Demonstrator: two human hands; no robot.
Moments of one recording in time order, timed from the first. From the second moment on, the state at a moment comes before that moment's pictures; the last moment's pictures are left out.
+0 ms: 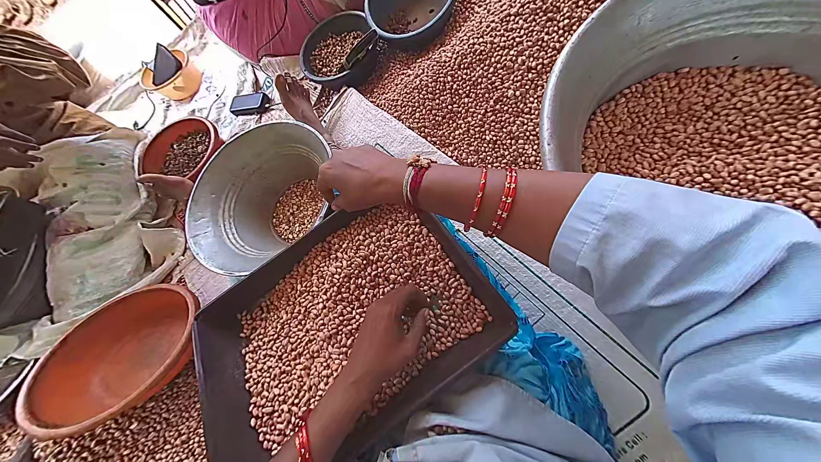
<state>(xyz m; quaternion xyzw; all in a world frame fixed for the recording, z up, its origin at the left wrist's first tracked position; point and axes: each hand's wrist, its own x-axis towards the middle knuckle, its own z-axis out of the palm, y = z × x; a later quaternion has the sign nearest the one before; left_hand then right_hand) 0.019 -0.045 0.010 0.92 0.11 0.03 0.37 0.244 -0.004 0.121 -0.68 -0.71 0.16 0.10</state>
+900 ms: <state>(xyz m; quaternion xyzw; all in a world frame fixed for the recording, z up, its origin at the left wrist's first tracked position) 0.028 -0.053 0.011 0.87 0.07 -0.01 0.48 0.245 -0.004 0.119 -0.67 -0.72 0.18 0.06</state>
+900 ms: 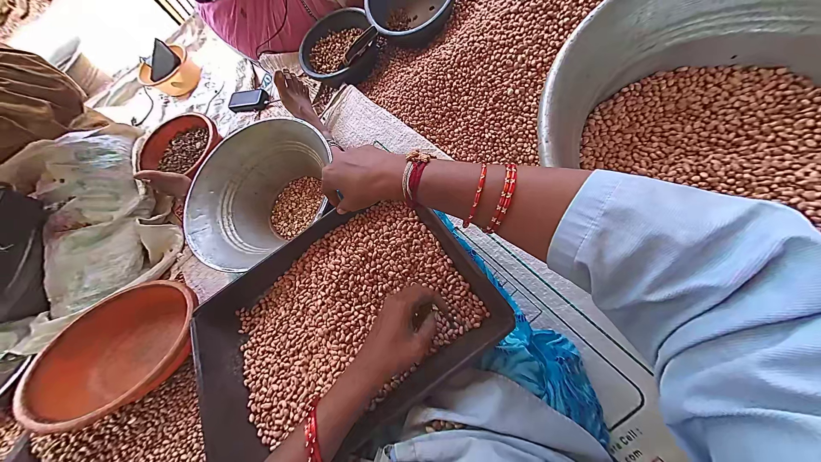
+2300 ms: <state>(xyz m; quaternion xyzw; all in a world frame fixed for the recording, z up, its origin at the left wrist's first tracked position) -0.001 -0.039 0.036 0.98 0.05 0.07 0.19 0.239 -0.009 0.111 -0.64 -0.74 0.20 -0.06</state>
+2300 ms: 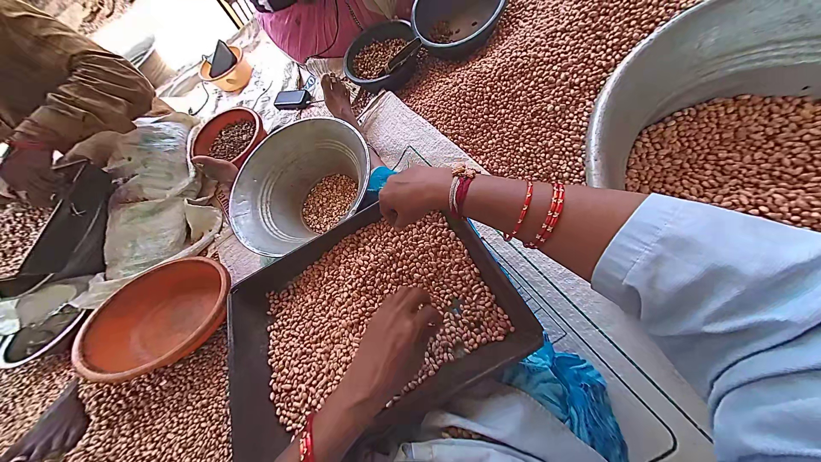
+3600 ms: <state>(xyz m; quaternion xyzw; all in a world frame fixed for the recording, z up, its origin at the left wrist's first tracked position) -0.007 -0.010 0.014 0.96 0.19 0.08 0.20 0.235 0.006 0.105 -0.65 -0.69 0.22 0.21</state>
